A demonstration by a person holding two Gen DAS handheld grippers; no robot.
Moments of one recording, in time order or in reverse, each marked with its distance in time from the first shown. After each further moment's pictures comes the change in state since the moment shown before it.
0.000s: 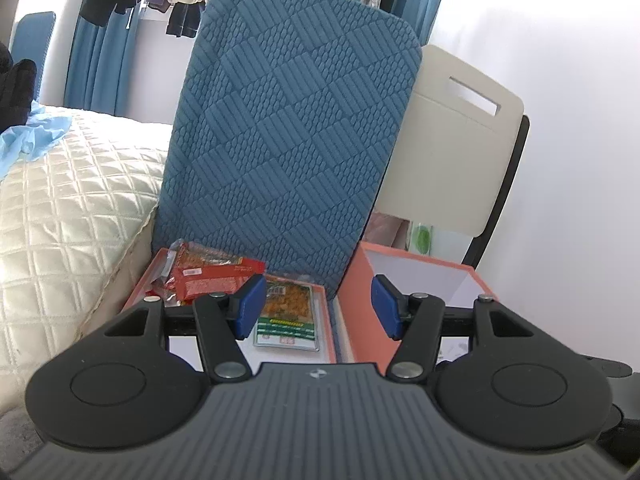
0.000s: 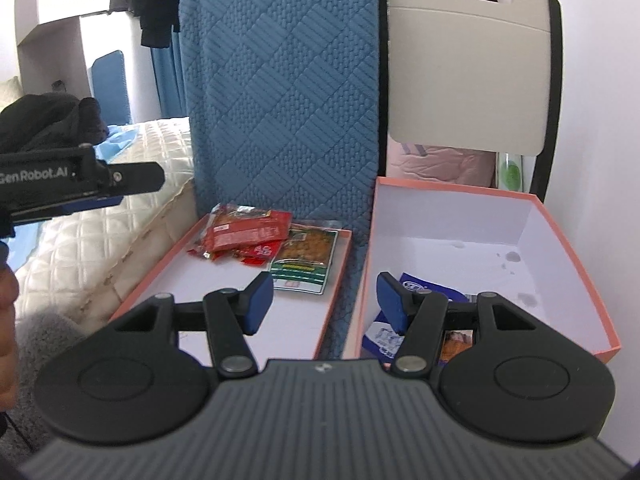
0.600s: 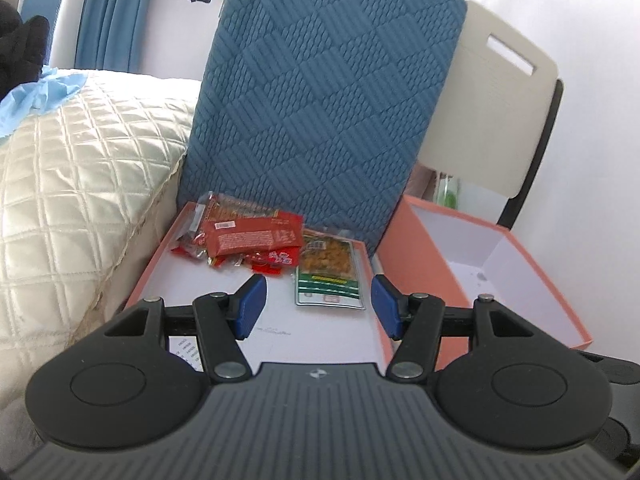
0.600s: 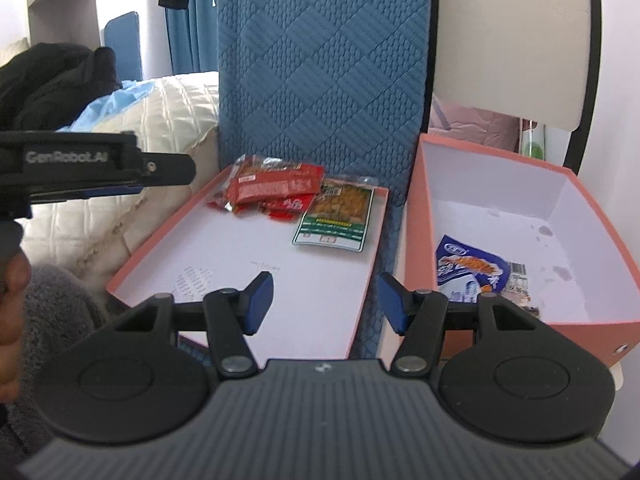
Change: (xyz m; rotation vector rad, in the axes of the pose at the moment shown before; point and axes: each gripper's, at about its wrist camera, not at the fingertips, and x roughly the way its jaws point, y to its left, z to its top) left arm 0.039 0.048 -0.033 -0.009 0.102 0.038; right arm 0.037 0.047 -0.033 -0.056 0.084 0.002
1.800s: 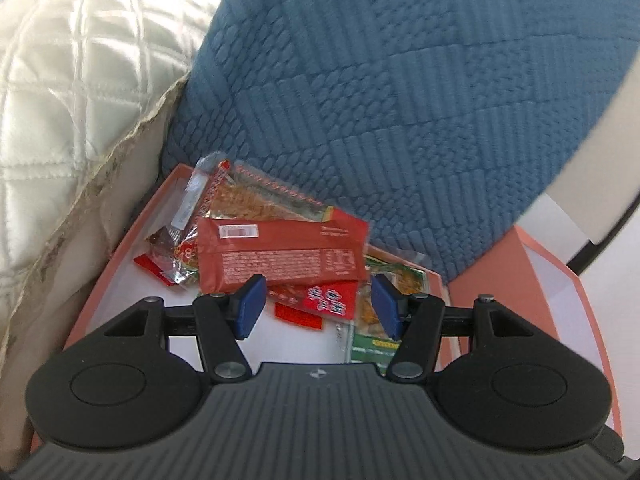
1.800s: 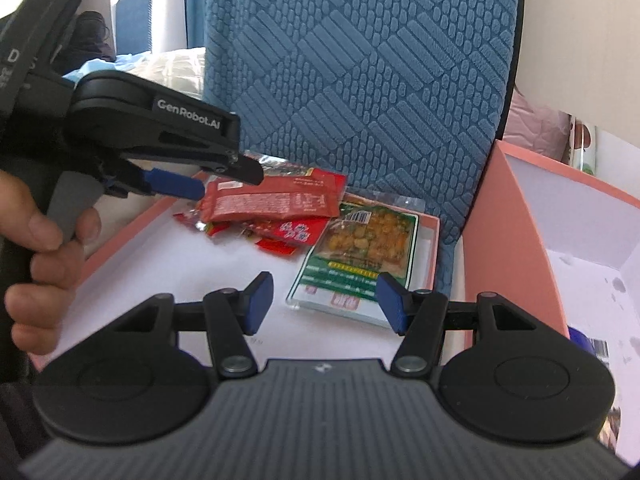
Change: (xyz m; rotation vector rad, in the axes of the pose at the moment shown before) left arm 0.210 0.069 0.047 -0.235 0.186 0.010; right arm 0.166 0.014 0.035 -0.077 -0.006 0.034
